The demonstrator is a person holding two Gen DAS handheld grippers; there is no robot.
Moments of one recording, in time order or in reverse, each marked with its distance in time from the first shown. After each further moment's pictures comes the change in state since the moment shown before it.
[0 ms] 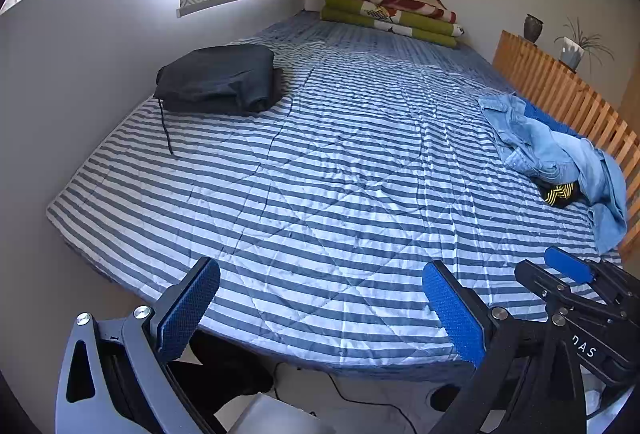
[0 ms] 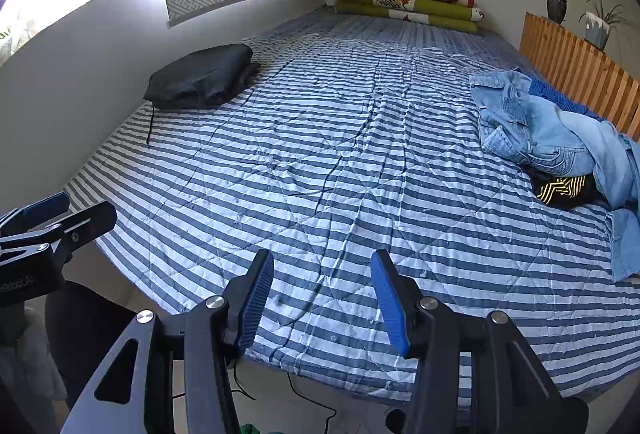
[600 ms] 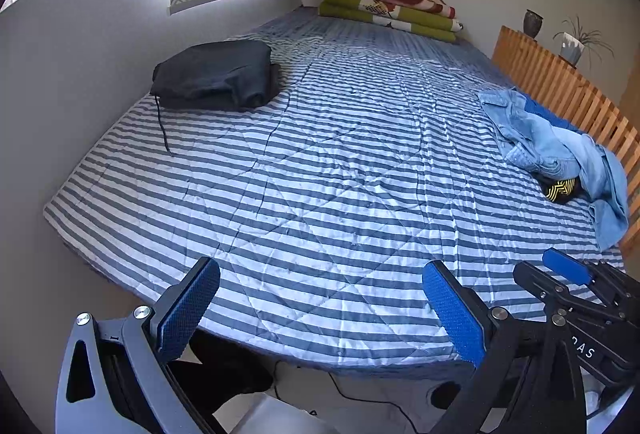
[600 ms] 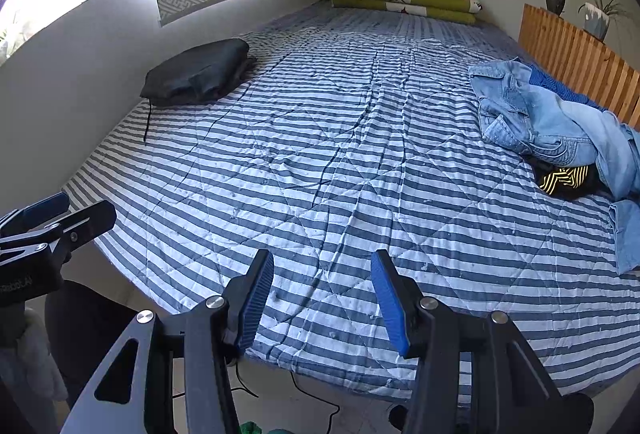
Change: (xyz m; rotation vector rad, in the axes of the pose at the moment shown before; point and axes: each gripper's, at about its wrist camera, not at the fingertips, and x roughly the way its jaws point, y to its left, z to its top) left arm 0.007 -0.002 -0.001 0.006 0.015 -0.002; right arm 0.008 -0.002 -0.003 0.018 0.020 0.000
